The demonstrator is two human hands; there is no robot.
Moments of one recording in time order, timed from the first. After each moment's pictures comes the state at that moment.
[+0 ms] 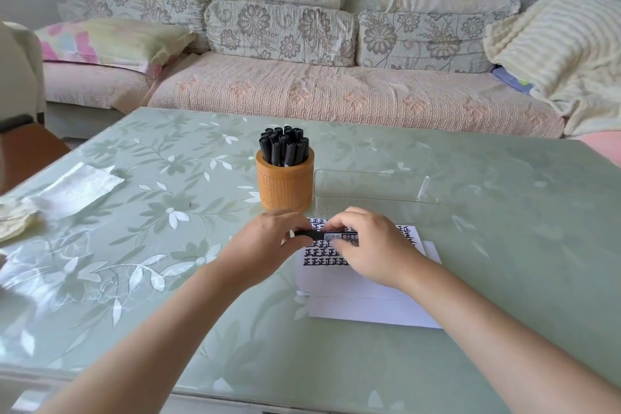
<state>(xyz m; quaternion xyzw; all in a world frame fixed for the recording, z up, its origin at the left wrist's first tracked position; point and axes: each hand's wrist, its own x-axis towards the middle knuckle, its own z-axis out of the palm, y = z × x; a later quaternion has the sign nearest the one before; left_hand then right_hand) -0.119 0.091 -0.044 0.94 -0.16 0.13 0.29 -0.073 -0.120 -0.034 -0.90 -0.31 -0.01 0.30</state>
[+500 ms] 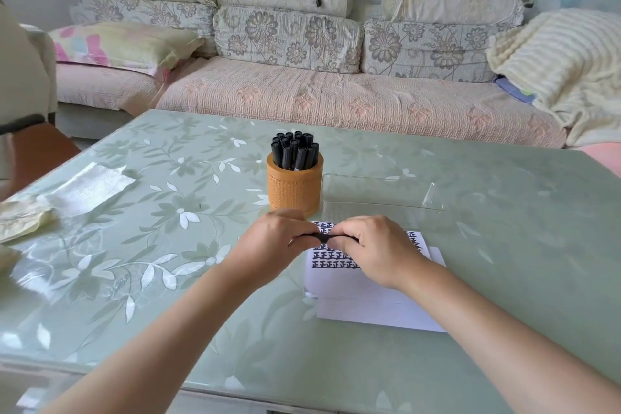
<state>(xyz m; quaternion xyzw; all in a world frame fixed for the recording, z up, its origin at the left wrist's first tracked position) -0.126 0.093 -0.038 0.92 -0.18 0.19 0.29 -0.081 -0.110 -0.020 -0.90 -0.33 -0.01 0.27</state>
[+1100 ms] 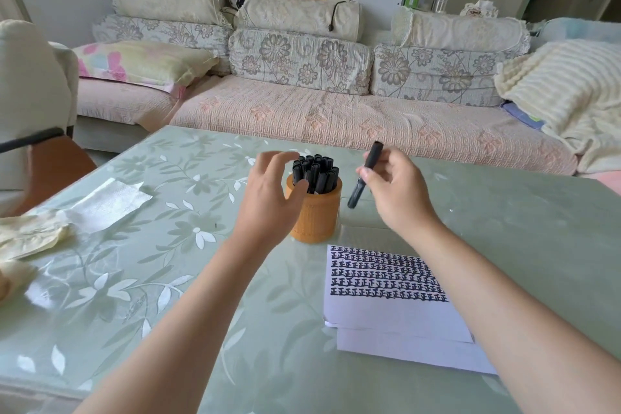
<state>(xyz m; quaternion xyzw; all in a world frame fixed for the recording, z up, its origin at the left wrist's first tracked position) -0.078 0.125 0.006 0.85 -0.01 0.37 0.37 -0.022 -0.071 0.038 -0.82 -0.21 -0.17 0.51</state>
